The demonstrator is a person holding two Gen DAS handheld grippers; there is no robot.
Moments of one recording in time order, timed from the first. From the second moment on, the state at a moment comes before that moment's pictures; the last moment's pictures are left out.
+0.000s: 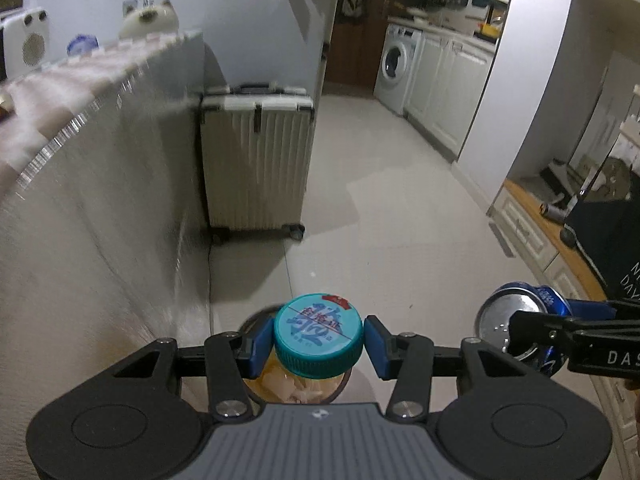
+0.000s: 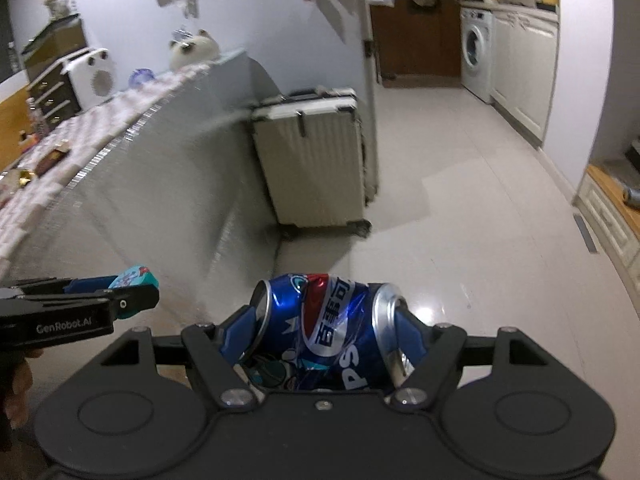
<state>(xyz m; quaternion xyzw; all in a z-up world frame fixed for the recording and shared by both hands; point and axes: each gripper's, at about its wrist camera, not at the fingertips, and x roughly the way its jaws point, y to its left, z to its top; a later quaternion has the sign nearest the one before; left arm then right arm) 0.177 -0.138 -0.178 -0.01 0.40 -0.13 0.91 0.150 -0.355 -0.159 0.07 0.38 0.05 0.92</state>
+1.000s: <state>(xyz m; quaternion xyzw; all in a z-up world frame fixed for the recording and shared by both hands) 0.306 -0.114 -0.424 -0.03 0.54 -0.07 0.84 0.281 -0.331 -0.386 0.12 0.50 0.01 0.86</state>
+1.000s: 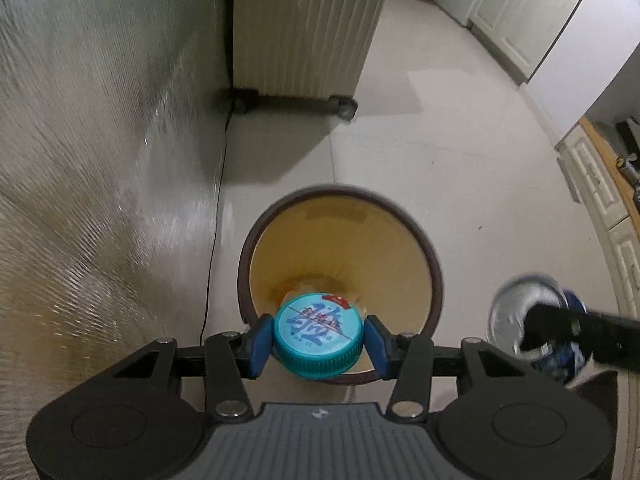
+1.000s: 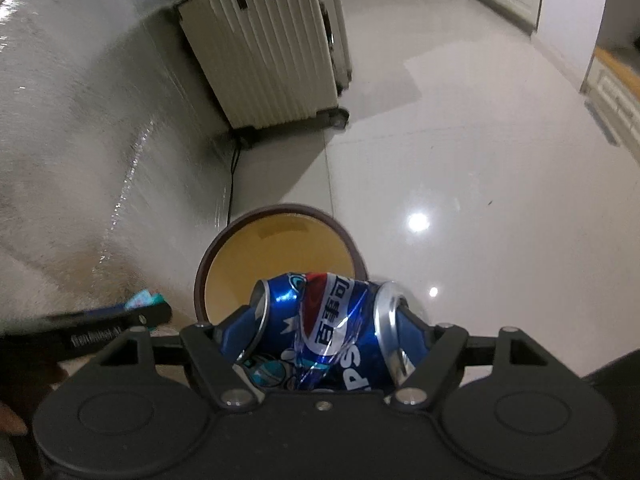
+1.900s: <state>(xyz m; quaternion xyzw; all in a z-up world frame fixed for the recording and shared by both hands) 0.350 -0.122 -0.465 -0.01 0.56 -0.10 0.82 0.369 -0.300 -0.446 0.17 0.53 -0.02 0.83</state>
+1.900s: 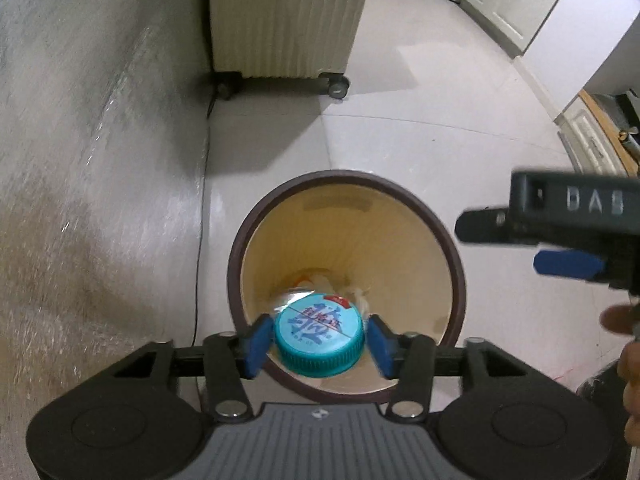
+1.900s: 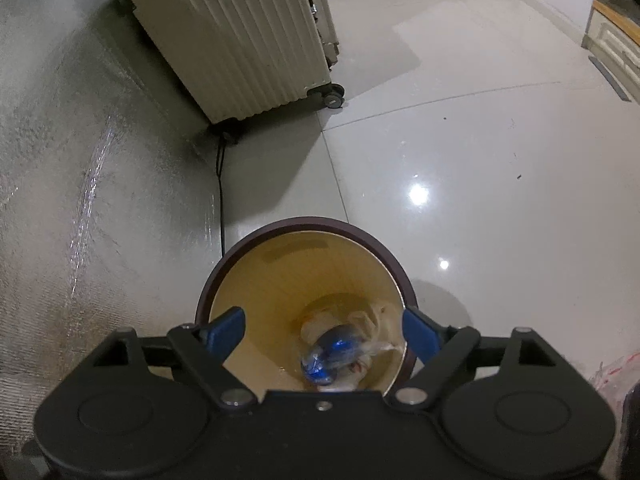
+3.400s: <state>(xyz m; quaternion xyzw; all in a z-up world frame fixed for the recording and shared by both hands) 0.296 -0.093 -0.387 0.01 0.57 -0.03 0.82 0.298 -0.319 -0.396 0.10 0.53 0.01 0.84</state>
